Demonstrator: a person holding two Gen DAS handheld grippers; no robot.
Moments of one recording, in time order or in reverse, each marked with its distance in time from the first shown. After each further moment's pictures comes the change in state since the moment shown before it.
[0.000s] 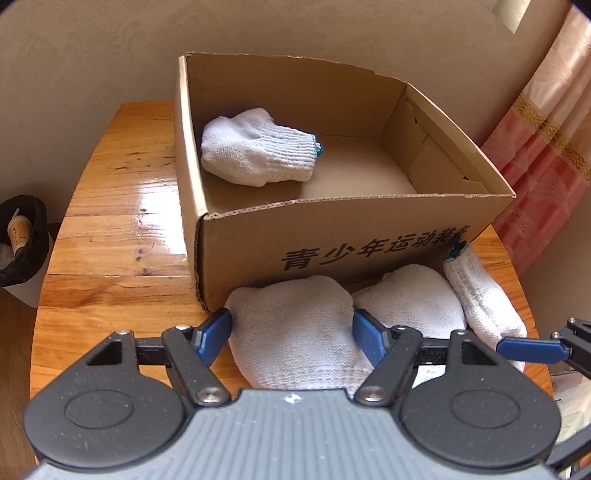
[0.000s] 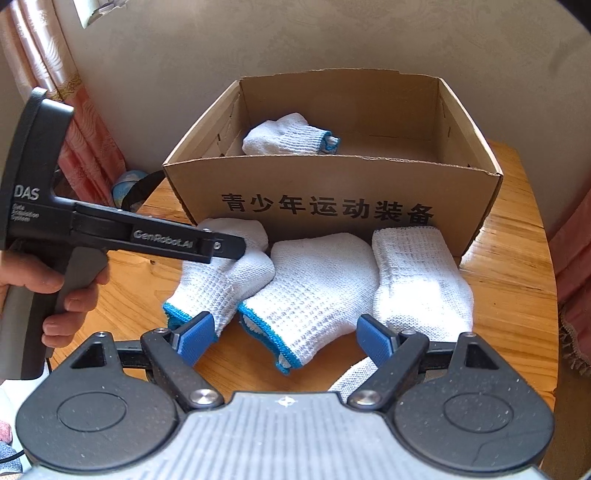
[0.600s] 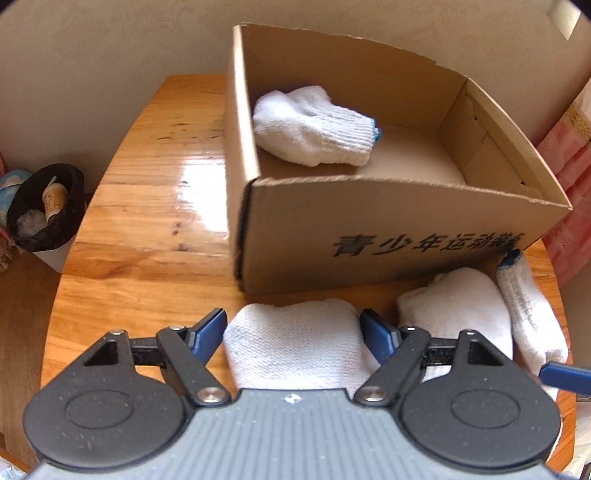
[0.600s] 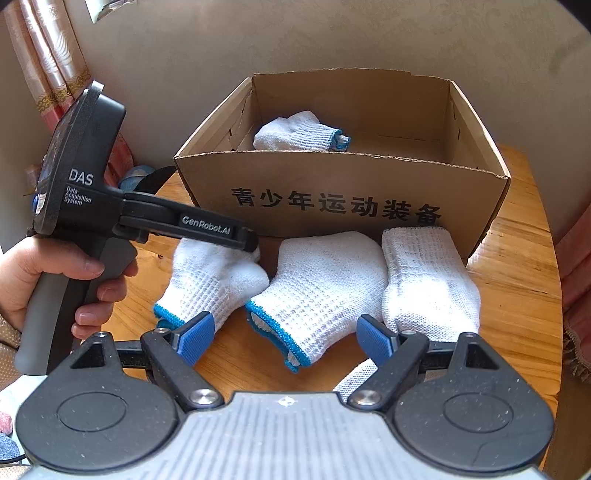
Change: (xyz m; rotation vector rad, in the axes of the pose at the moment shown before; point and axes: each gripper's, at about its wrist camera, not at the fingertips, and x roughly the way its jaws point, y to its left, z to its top) left arm 0.006 0.020 -0.013 -0.110 0.052 0.144; right arm -0.001 0.000 -0.002 -0.017 0.006 0.010
